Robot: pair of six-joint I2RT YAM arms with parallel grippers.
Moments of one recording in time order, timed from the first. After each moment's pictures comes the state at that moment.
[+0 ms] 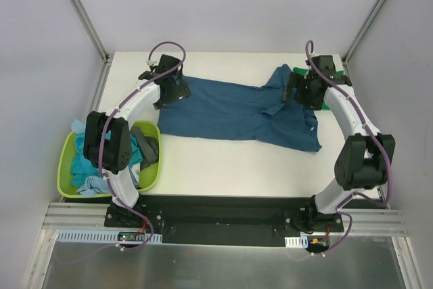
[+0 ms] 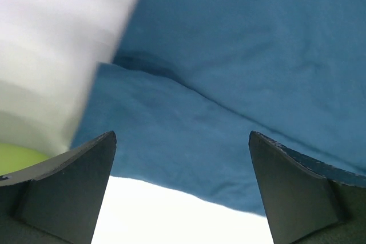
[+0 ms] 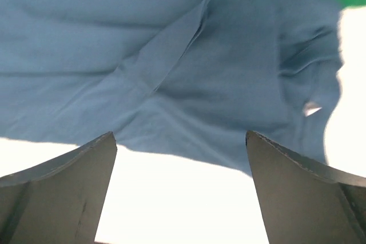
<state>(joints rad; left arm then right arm) -0.29 1.79 1.45 -0.68 -0.26 -0.70 0.08 1.70 1.48 -0.79 -0.07 0.25</state>
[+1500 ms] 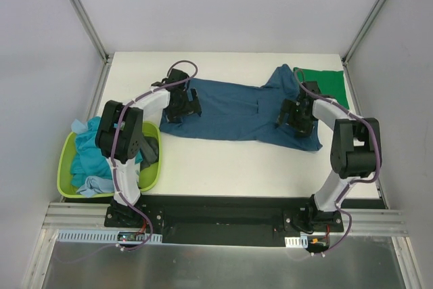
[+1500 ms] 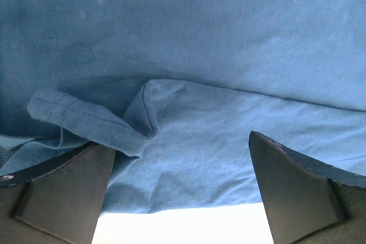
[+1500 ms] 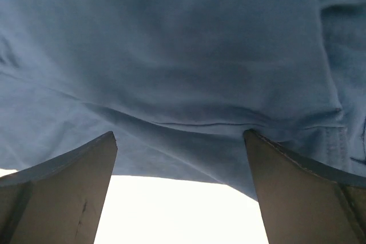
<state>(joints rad) -0.33 1.95 1.36 -0.55 0.07 -0.61 0.09 1.75 1.14 -0.61 -0.14 0.41</state>
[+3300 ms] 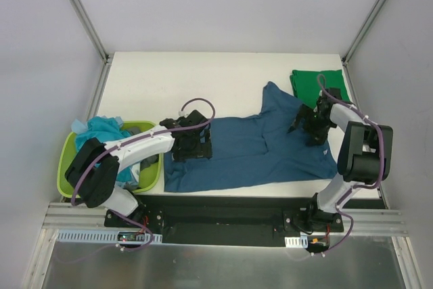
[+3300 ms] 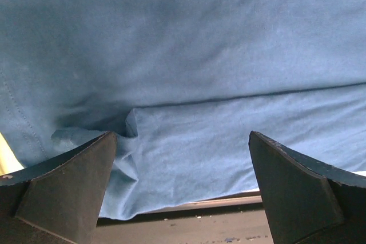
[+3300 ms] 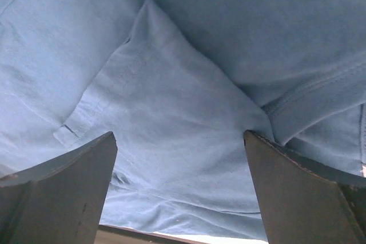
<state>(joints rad) -0.75 1.47 0.92 -0.68 -0.08 -0.83 -0.11 1.70 1.04 -0.66 -0.25 0.34</state>
